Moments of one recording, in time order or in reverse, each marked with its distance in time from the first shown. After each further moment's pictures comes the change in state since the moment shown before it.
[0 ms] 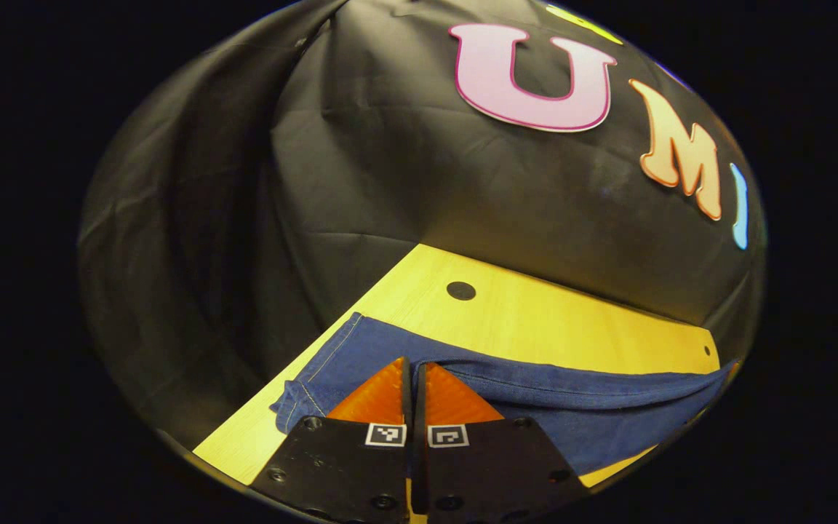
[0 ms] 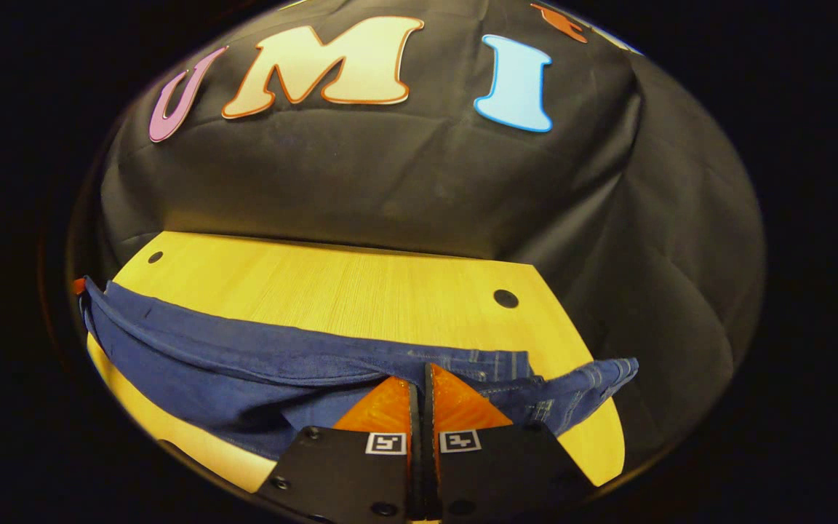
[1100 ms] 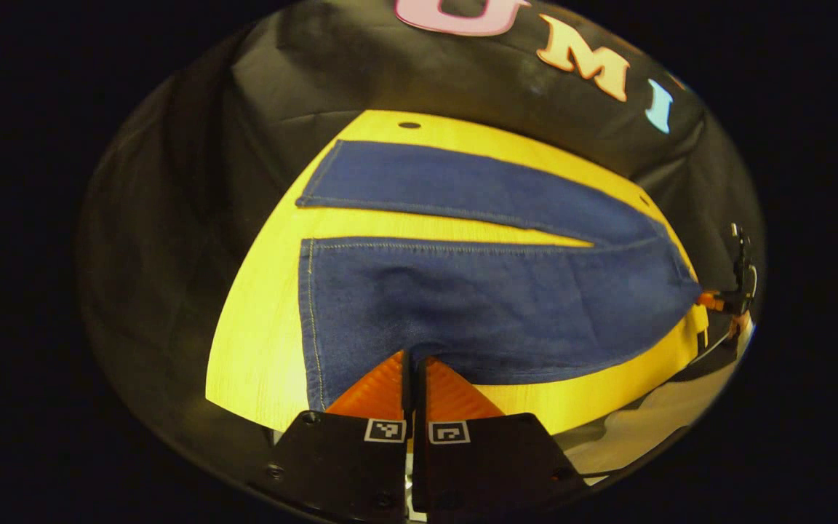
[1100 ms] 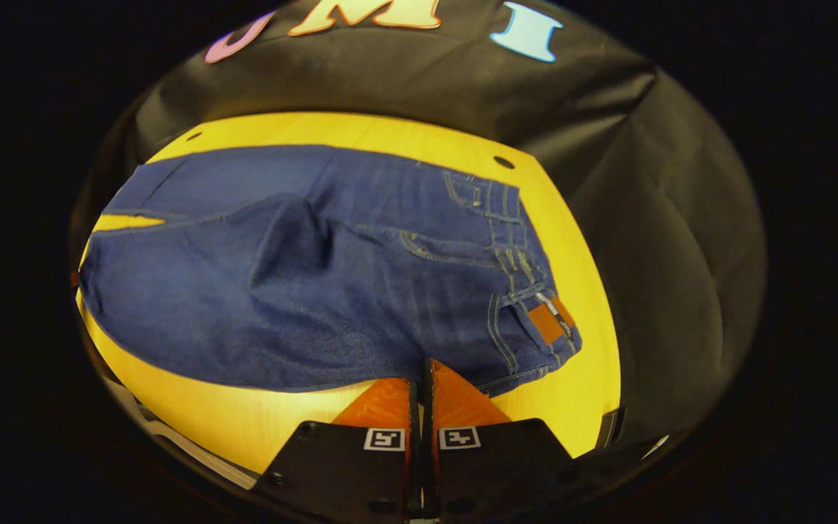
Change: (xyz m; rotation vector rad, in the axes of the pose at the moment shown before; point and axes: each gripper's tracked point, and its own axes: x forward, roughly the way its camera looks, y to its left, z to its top) left arm -0.201 0.056 -0.172 0.171 0.412 -0.281; right arm -0.154 -0.039 -0.198 -0.122 0.305 -0.022
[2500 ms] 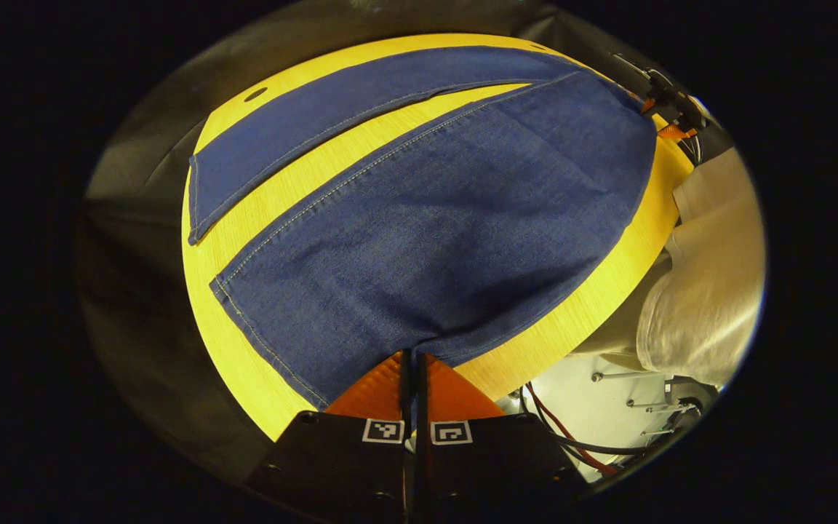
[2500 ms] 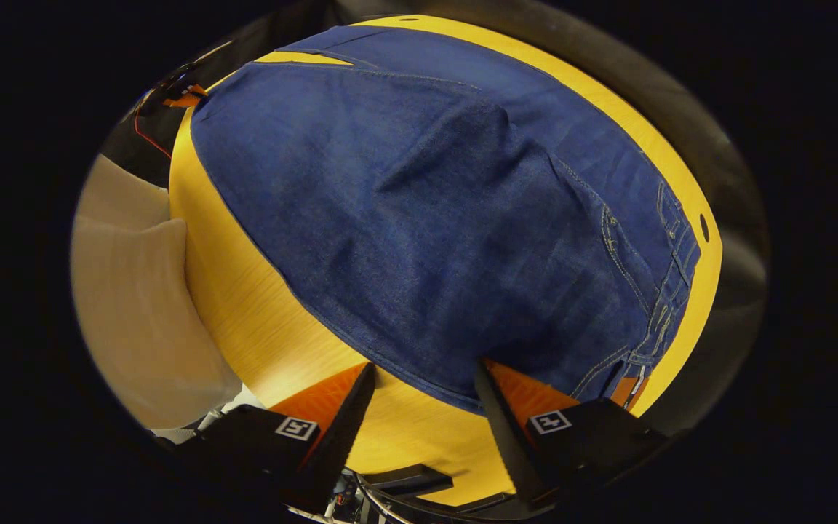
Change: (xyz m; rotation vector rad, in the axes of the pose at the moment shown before) left arm 0.019 0.012 -0.060 0.639 0.472 -0.106; right arm 0.023 0.024 -0.083 -0.730 0.334 0.504
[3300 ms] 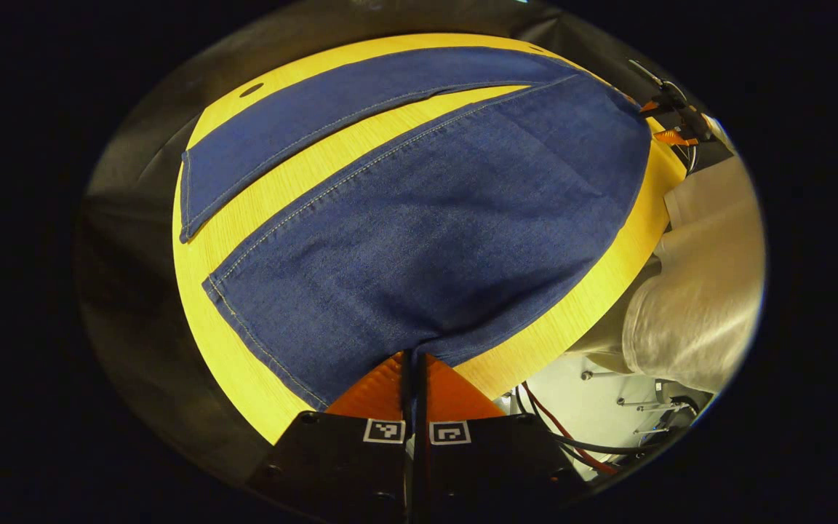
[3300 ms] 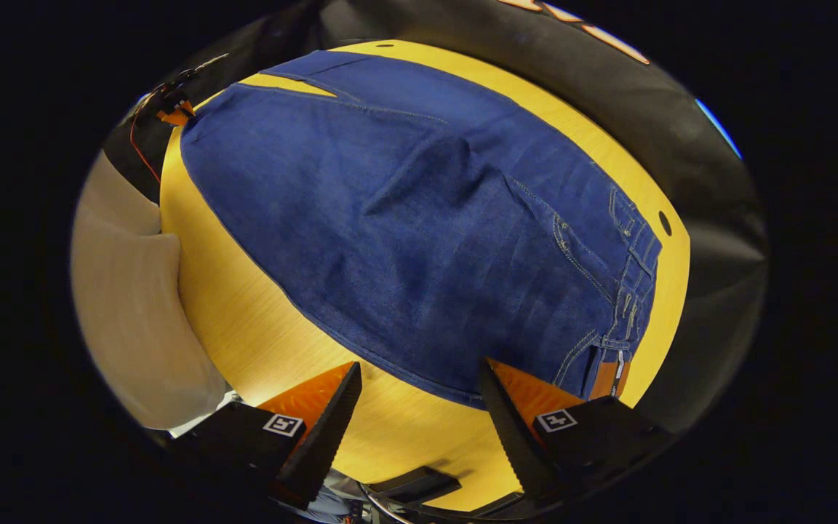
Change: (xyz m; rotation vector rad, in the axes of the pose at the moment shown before) left arm -0.002 0.000 0.000 -0.002 0.010 -0.047; right arm -0.012 -0.002 -0.001 0.034 -0.119 -0.094
